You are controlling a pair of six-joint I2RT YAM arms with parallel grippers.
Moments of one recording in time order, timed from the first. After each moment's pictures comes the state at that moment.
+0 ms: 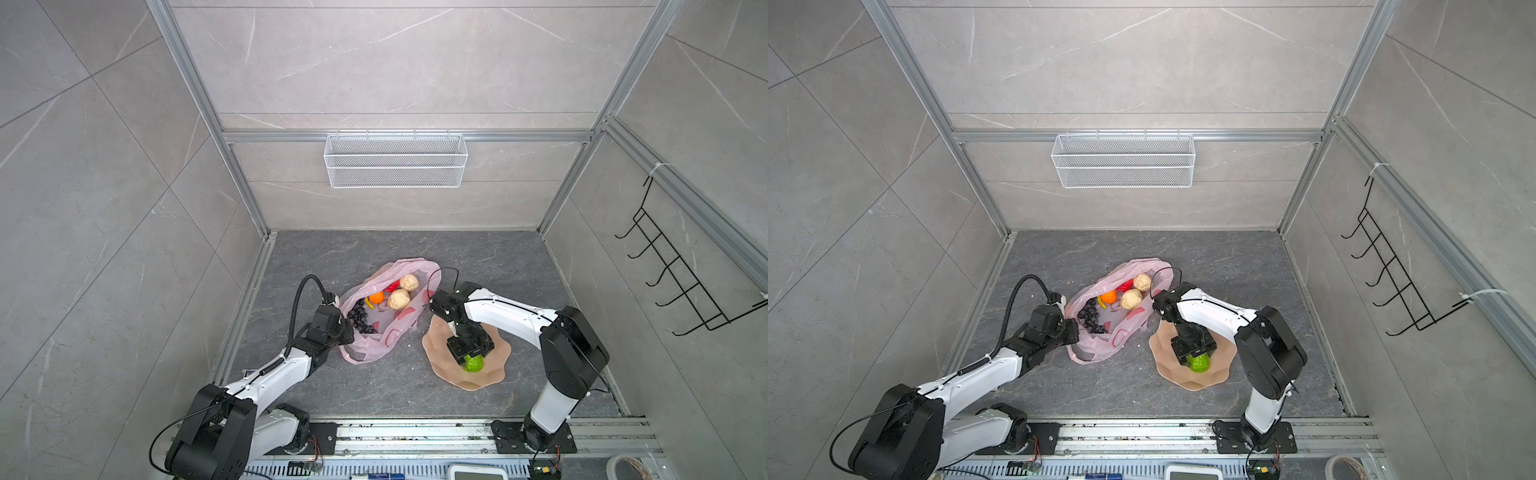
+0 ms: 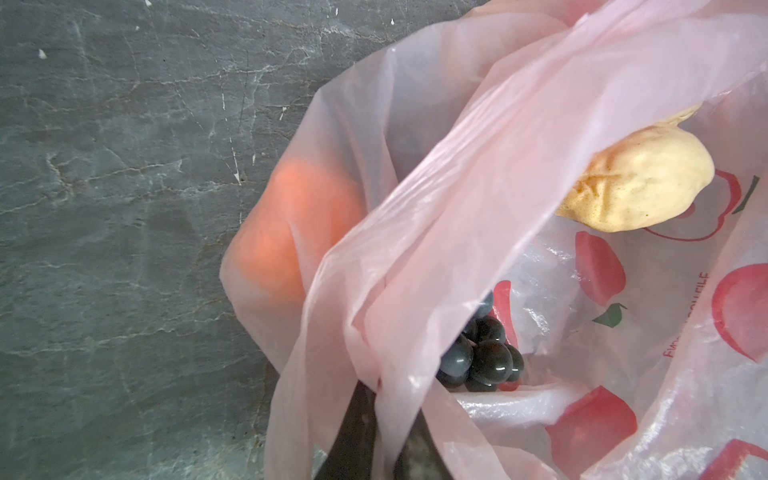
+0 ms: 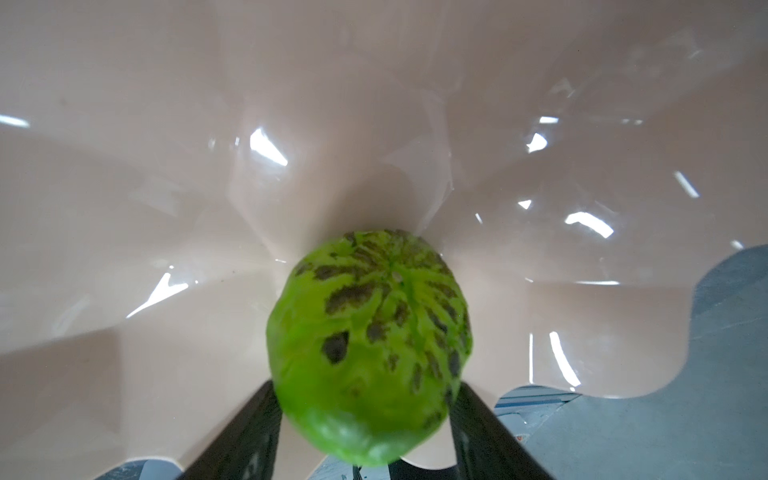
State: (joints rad) left arm -0.41 1.17 0.45 -0.07 -0.04 -0.47; right arm 0.69 1.76 1.22 -1.36 0.08 0.32
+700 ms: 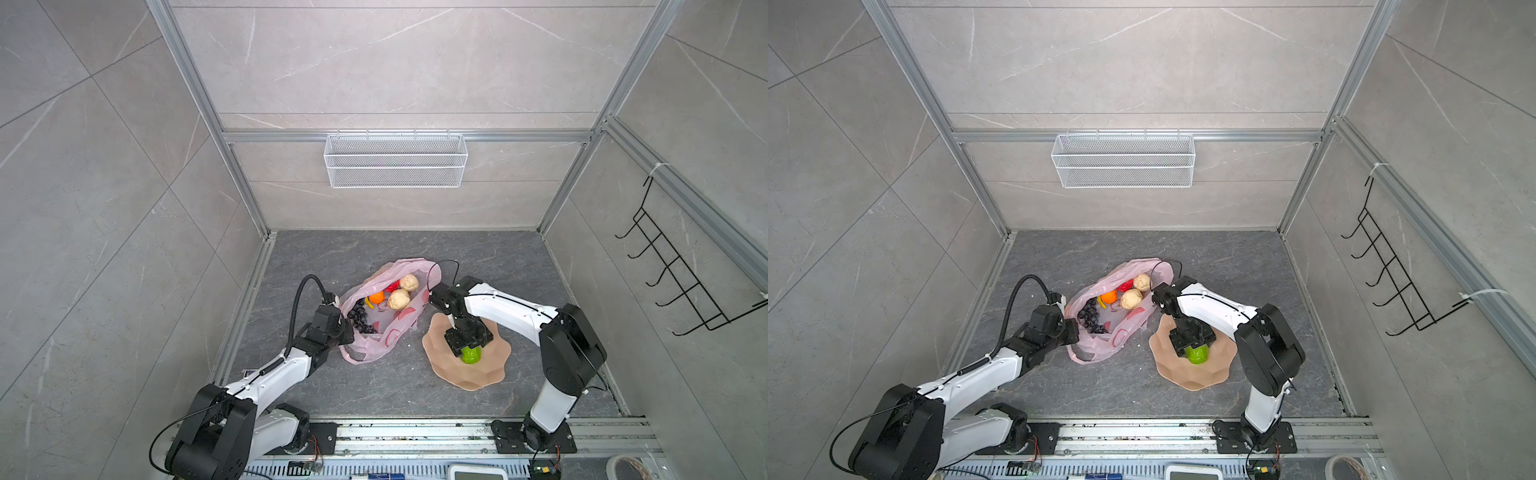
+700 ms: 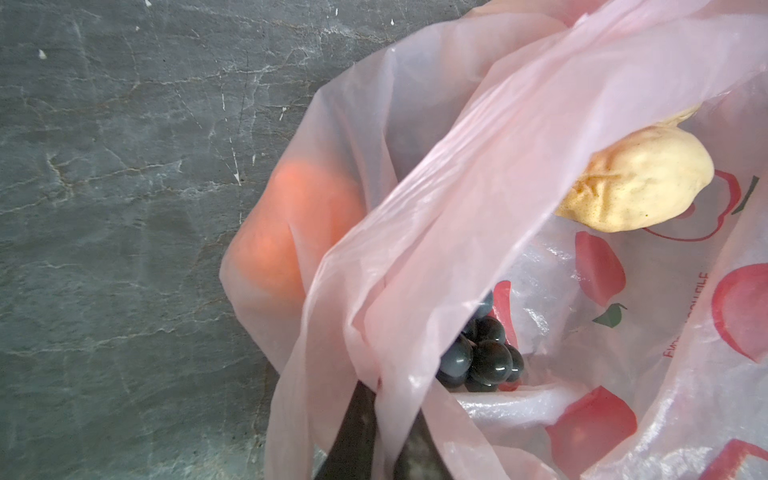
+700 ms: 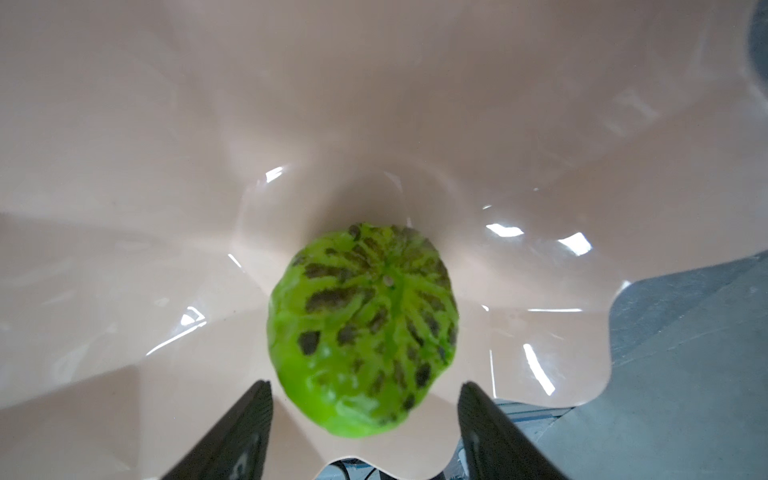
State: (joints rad) left arm -0.41 1.17 0.45 -0.07 -0.04 -0.47; right arm 0.67 1.78 1.29 -1.34 0.14 0.32
